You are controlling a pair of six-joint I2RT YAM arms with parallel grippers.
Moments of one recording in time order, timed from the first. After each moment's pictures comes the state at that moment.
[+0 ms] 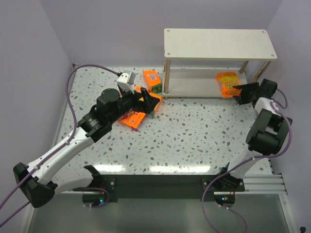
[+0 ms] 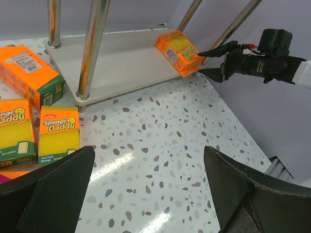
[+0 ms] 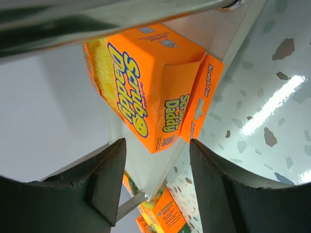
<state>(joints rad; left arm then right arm) -0.71 1.08 1.08 -0.15 -0.03 -0.44 -0.46 1.78 1.19 -0.13 -0.41 1.12</state>
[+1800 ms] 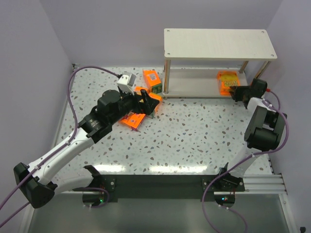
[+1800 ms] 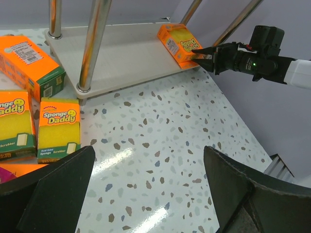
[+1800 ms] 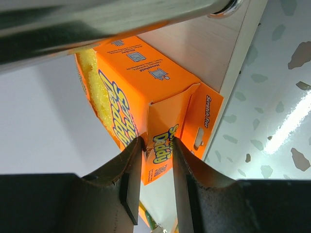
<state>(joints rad) -0.71 1.08 1.05 -0.14 -0.03 -0.46 -0.37 1.83 1.16 0.02 -0.22 1.31</state>
